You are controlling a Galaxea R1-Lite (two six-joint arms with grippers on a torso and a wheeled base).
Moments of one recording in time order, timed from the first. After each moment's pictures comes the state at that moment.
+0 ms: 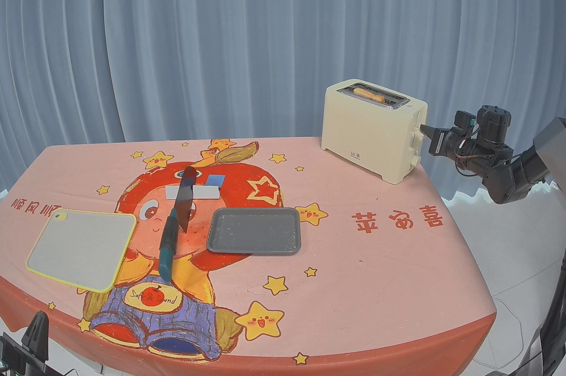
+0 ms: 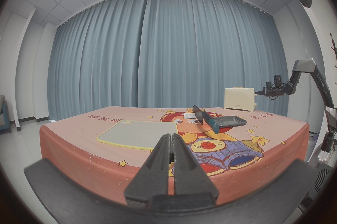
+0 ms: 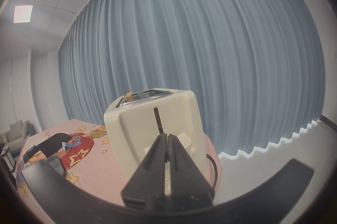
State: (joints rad) left arm 0.01 0.02 -0.02 0.00 0.01 -0.01; right arm 0.05 2.19 -1.16 -0.87 0.30 0.16
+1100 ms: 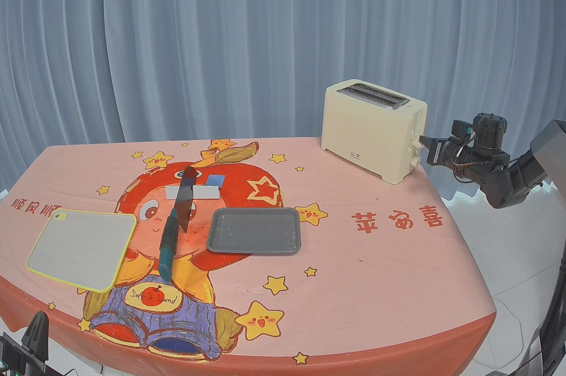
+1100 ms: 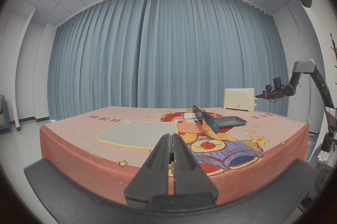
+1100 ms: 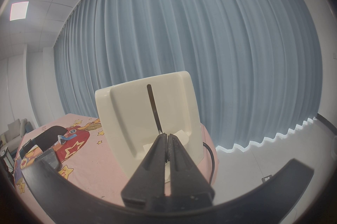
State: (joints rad) left arm 0.01 0.02 -0.02 0.00 0.01 -0.01; right arm 0.06 2.21 -1.13 -0.83 0.27 0.14
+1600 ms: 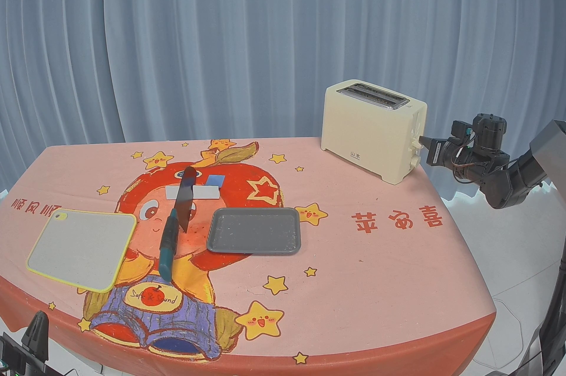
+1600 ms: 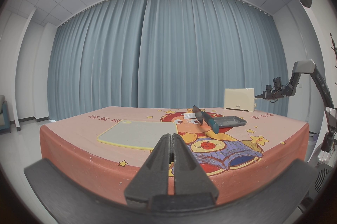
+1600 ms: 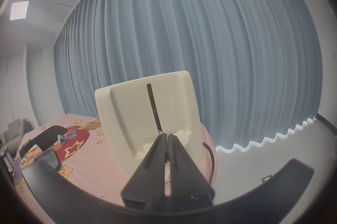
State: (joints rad) left arm 0.01 0.02 -0.02 0.00 0.01 -0.01; right arm 0.06 2.21 -1.13 -0.83 0.27 0.13
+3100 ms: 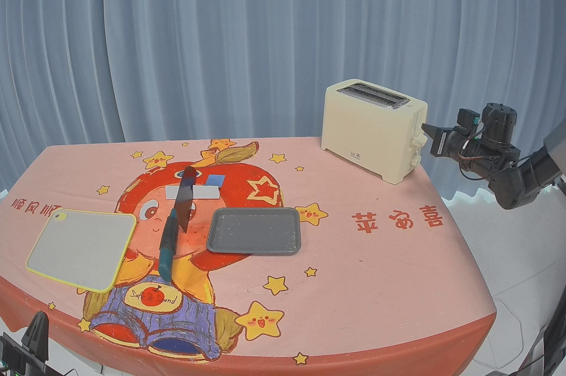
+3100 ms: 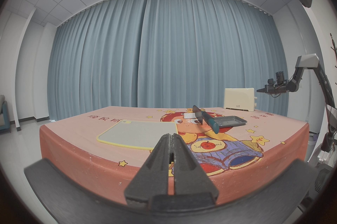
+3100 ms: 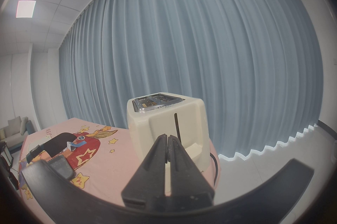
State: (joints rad) left arm 0.01 0.02 -0.02 0.00 0.01 -0.01; right arm 0.09 2.09 -1.05 -0.90 0.25 0.14
